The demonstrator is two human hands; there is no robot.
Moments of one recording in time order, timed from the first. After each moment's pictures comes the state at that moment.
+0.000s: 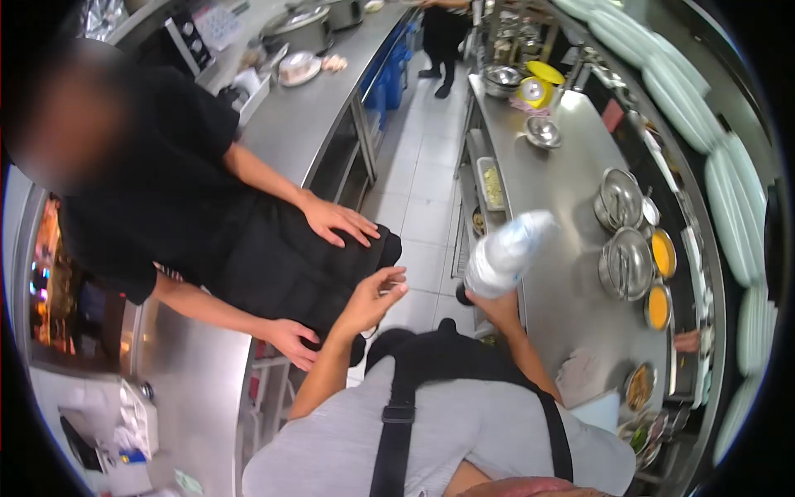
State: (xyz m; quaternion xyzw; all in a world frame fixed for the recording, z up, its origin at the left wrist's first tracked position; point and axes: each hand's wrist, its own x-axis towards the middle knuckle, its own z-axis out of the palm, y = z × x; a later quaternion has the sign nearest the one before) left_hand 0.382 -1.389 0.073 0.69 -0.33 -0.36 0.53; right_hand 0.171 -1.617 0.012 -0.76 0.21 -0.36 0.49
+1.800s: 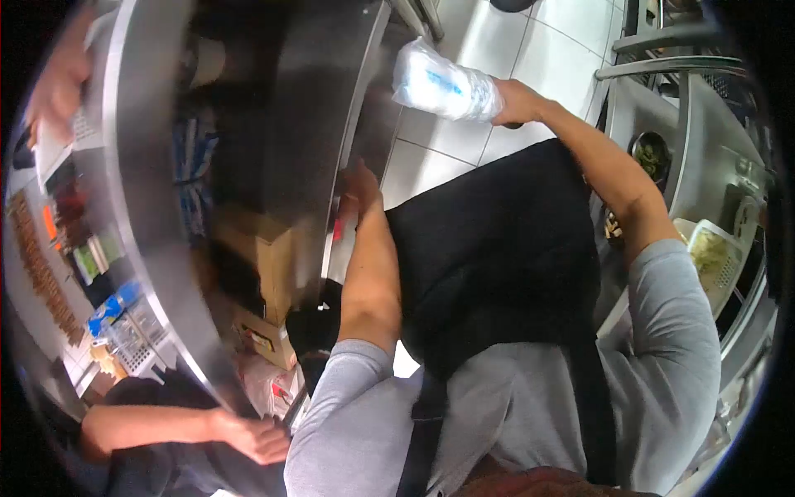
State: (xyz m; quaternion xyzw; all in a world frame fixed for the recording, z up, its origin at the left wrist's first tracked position) left_hand 0.944 -1.605 -0.604 0.94 0.21 -0.22 0.17; right_hand 0.897 -2.036 -0.607 -0.87 -0.07 0.17 0.46
